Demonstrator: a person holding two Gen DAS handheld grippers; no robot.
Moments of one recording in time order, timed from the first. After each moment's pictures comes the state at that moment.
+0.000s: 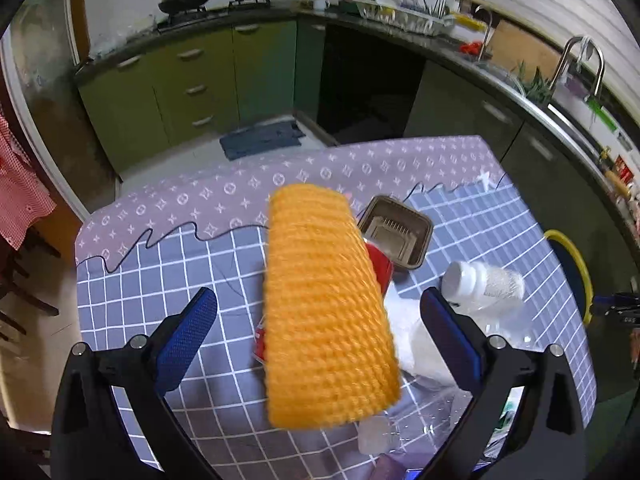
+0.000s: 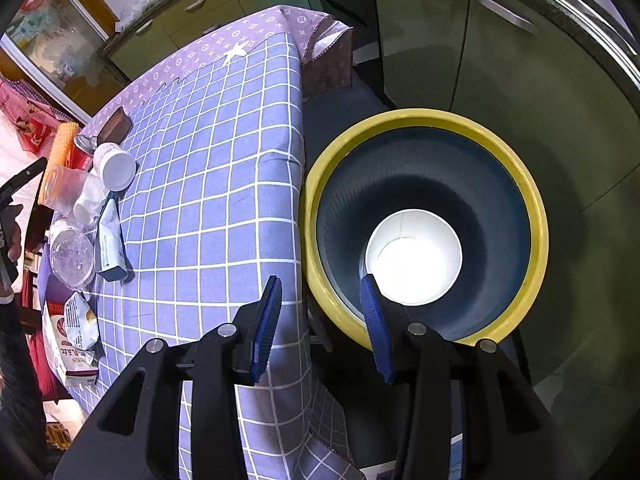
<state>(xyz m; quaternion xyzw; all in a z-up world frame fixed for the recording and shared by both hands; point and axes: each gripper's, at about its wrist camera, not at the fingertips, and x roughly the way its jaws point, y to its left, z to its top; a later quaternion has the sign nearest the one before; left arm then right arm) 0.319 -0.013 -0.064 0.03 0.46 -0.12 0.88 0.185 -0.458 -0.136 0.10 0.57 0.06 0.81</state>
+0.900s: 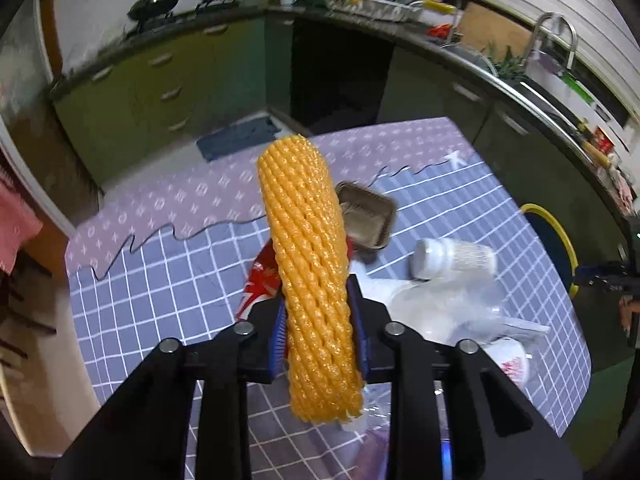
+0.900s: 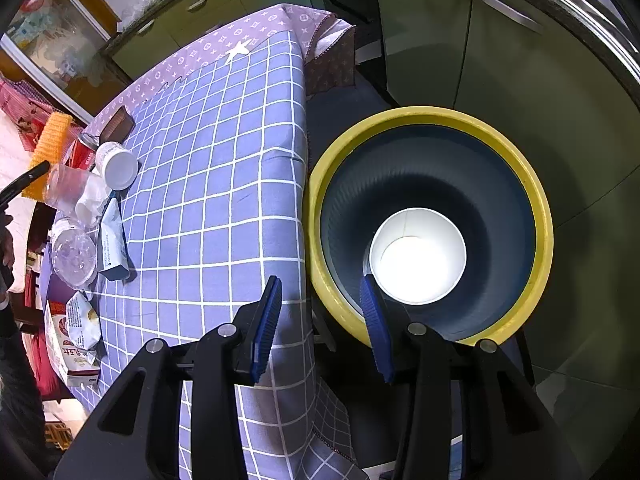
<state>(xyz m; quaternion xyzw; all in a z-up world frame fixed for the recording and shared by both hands) 0.295 -0.024 -0.044 0.06 0.46 -0.18 0.87 0.184 -0.457 -0.137 0.11 0.57 0.06 0.81</state>
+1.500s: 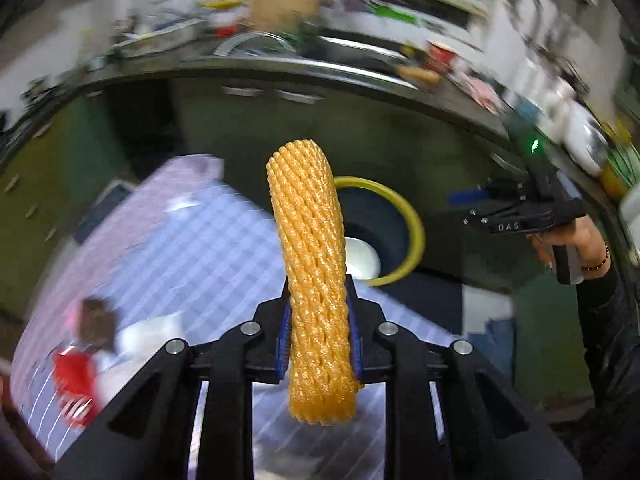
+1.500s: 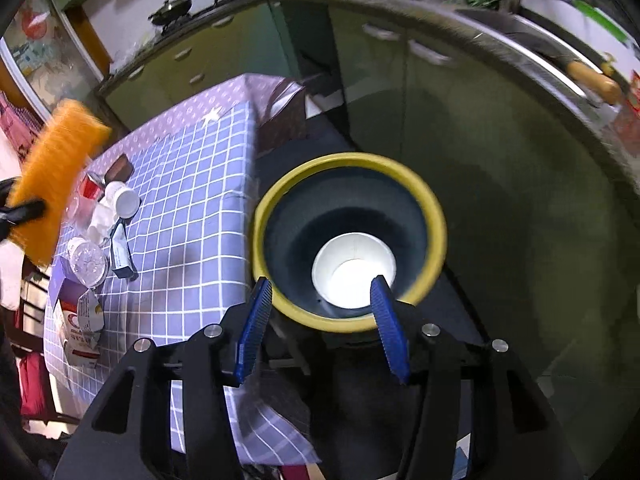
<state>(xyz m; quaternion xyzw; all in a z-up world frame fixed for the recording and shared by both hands) 0.193 -0.300 0.017 0.18 0.42 -0.43 0.78 0.105 -0.533 -0.067 0.11 0.49 0.01 0.86</state>
